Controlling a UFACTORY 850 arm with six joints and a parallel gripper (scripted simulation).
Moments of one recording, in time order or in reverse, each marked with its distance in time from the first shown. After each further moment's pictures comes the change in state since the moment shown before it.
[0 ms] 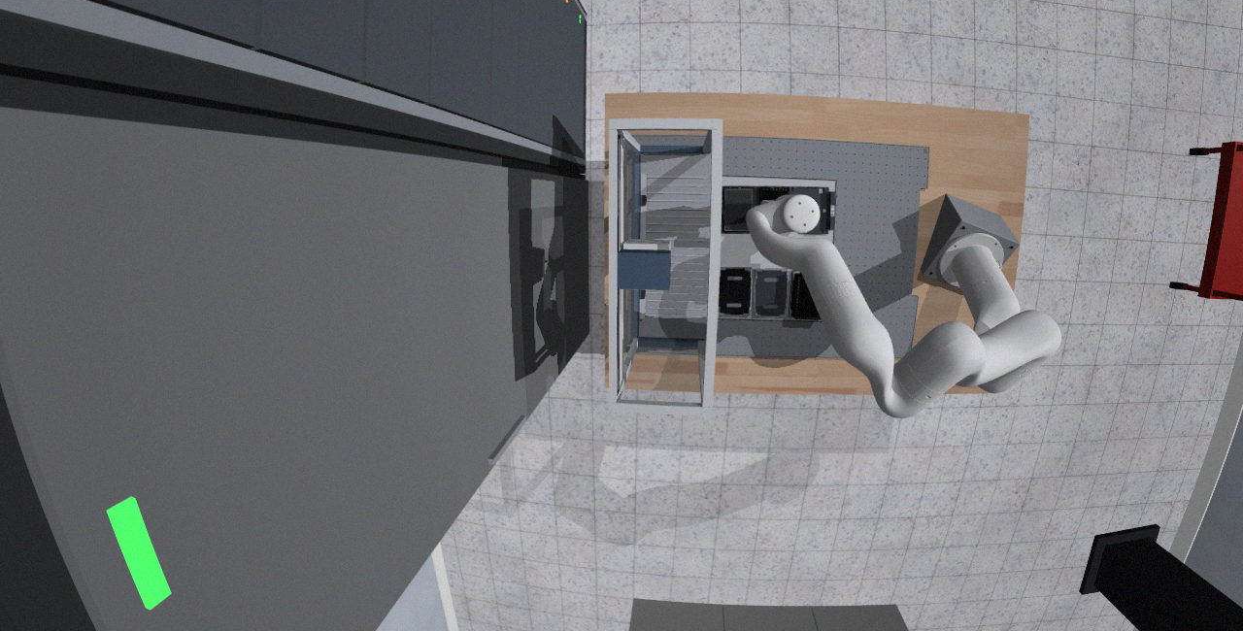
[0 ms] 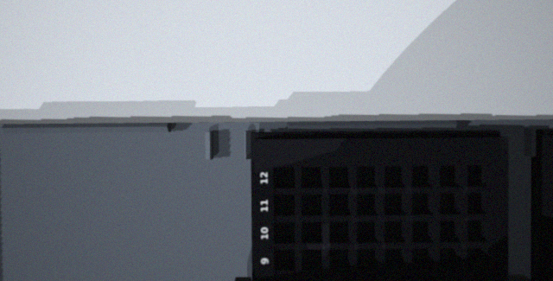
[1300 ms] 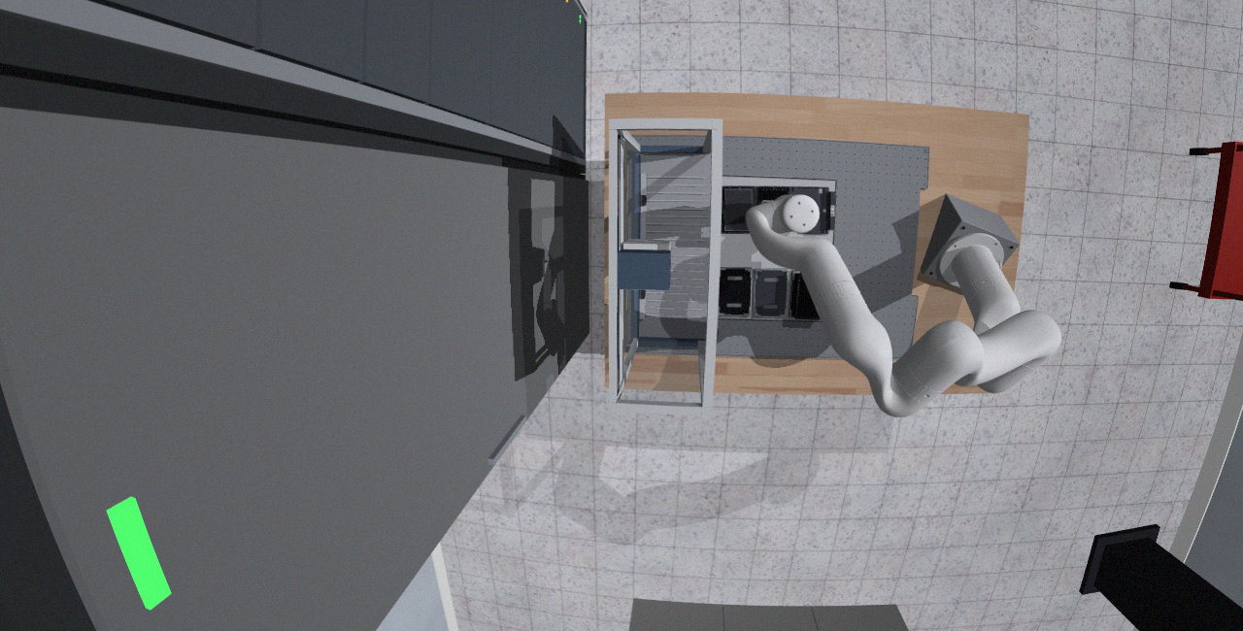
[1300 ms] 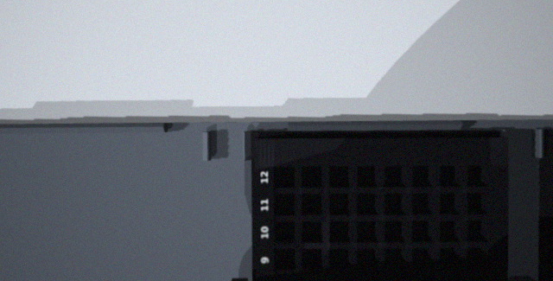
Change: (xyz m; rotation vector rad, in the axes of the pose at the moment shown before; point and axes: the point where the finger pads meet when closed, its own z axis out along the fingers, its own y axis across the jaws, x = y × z) arm 0.000 0.000 0.005 0.000 0.000 0.000
